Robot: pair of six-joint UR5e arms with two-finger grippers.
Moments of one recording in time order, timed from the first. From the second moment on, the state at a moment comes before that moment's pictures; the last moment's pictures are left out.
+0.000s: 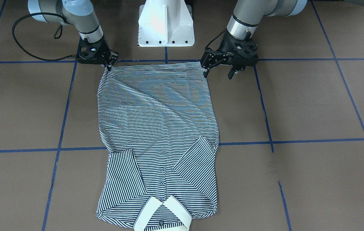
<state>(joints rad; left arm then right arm) -0.52 -1.97 -2.03 -1.70 -1.82 -1.41 0.30 -1.45 2.03 -1.34 1.75 1.51</state>
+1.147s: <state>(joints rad) -0.19 -1.97 -1.94 -1.56 -1.60 -1.82 0.35 -1.45 2.07 -1.33 1.76 1.51</state>
